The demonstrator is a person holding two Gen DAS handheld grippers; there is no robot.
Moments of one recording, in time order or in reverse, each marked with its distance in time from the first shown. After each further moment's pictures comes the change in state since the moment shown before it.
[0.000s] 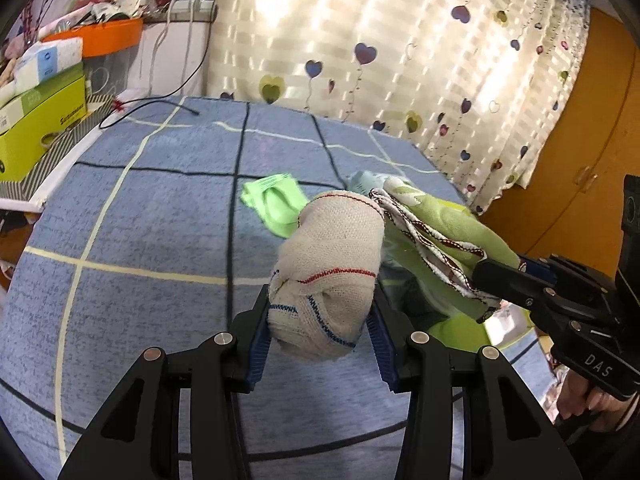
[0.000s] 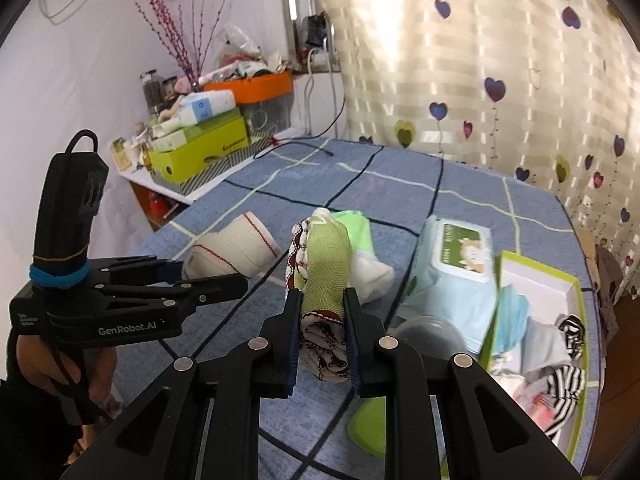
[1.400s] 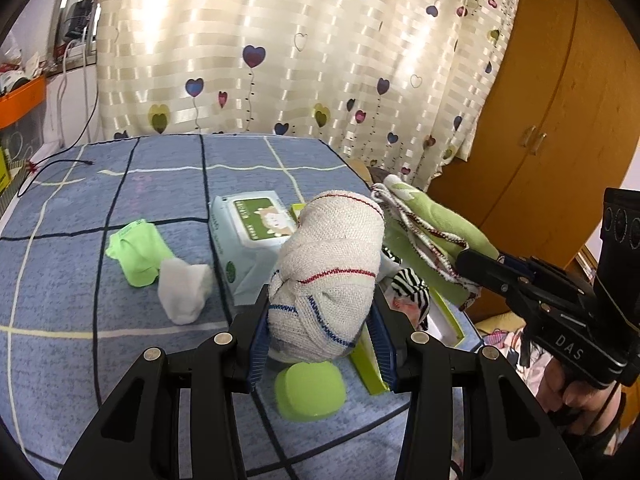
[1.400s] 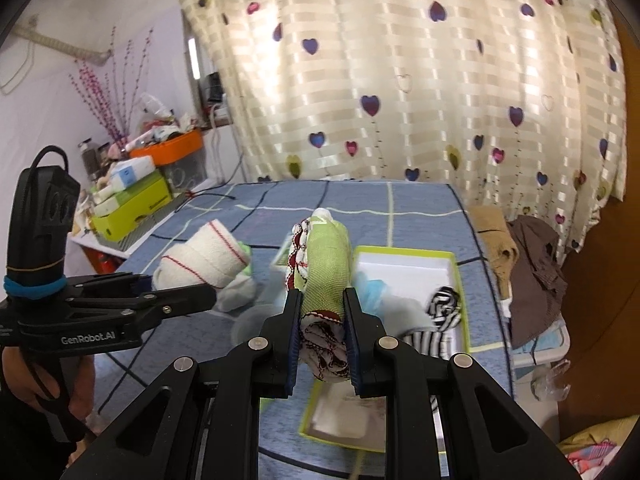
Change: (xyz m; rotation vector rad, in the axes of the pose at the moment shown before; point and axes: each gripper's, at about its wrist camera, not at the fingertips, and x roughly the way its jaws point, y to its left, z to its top) left arm 0.028 -0.143 0.025 0.172 0.019 -0.136; right arm -0.101 -0.120 -0.041 0.196 -0.140 -0.194
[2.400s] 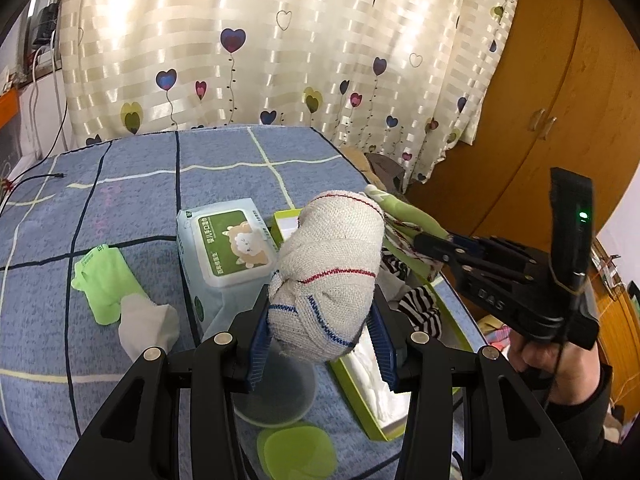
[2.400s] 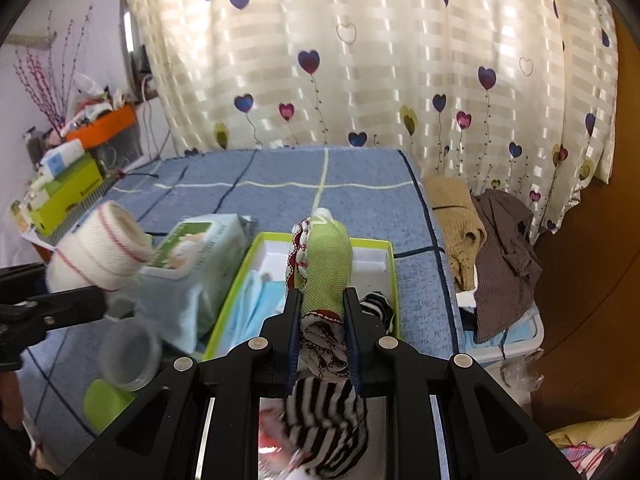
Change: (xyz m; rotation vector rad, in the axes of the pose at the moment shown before) left arm 0.064 -0.014 0.033 0.032 0.065 0.009; right arm 0.098 -0.088 0.015 0.019 0.134 -0.133
